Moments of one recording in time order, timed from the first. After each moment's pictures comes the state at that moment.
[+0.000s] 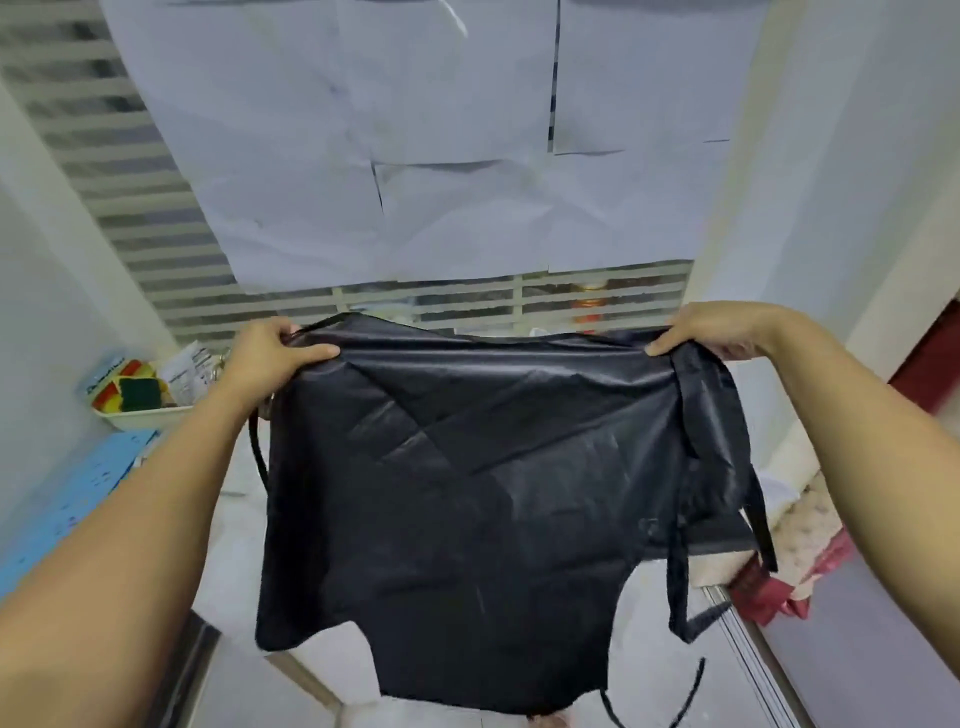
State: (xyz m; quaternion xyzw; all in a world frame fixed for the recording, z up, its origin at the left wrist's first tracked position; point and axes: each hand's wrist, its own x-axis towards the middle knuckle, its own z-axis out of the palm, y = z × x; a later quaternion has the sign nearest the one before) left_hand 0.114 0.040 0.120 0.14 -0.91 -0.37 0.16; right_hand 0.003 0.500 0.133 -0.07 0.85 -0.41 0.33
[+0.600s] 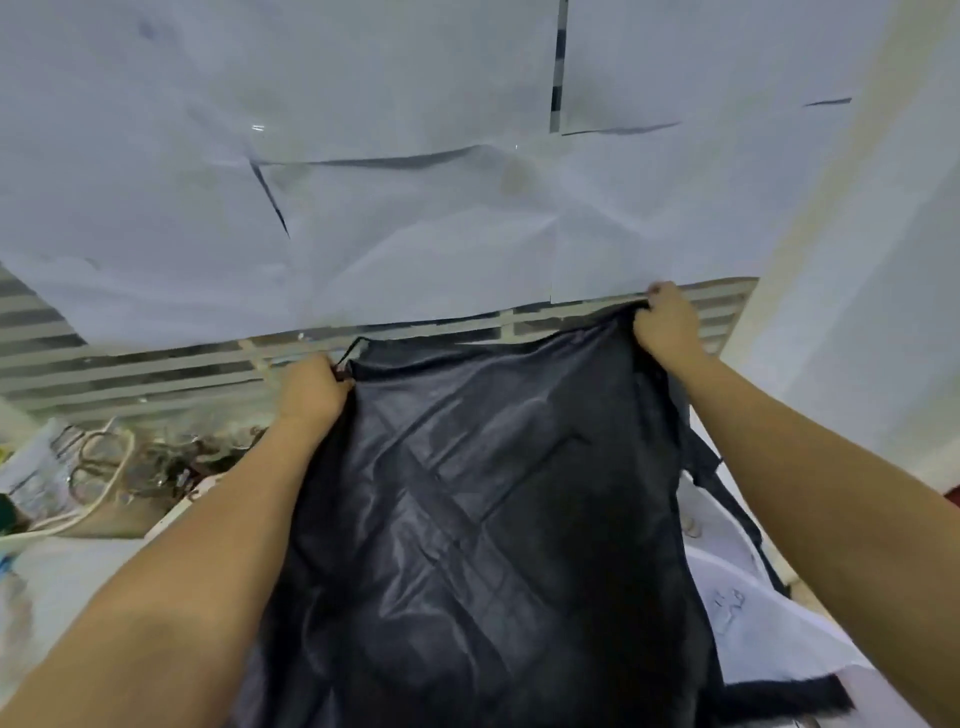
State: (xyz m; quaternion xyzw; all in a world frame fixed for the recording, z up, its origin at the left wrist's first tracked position) left_hand -0.177 0.051 0.017 0.20 -0.96 -0.19 0.09; right_hand -0.261 0.435 0.040 0.11 0.91 -0.40 -0.07
